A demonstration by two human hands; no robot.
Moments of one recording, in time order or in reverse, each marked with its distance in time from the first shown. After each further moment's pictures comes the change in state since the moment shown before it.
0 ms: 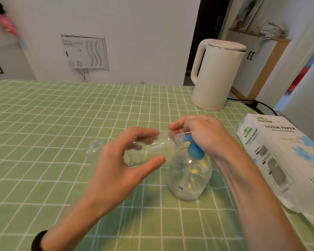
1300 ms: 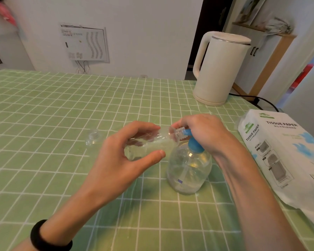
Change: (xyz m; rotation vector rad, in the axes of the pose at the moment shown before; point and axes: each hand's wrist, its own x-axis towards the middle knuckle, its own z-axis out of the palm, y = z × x) left_hand -0.002 -0.004 0.001 -0.053 -0.041 -0.046; right_hand 0.003 0.004 0.001 -0.188 -0.085 0.024
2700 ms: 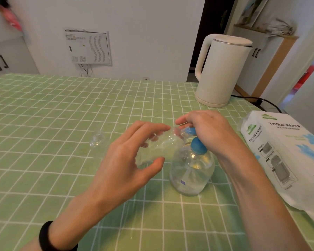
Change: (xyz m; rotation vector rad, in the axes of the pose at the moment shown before) left_hand -0.003 0.012 0.000 0.246 -0.058 0.158; right_hand -0.006 -0.002 0.001 0.128 0.151 -0.006
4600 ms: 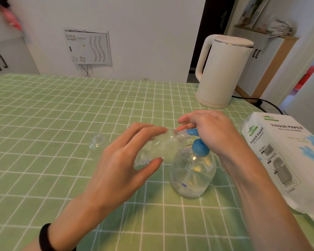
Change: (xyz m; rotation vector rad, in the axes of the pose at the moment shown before) left_hand -0.003 -0.012 0.001 0.154 0.032 0.081; right_hand 0.001 -0.001 -0.001 0.013 0.000 0.015
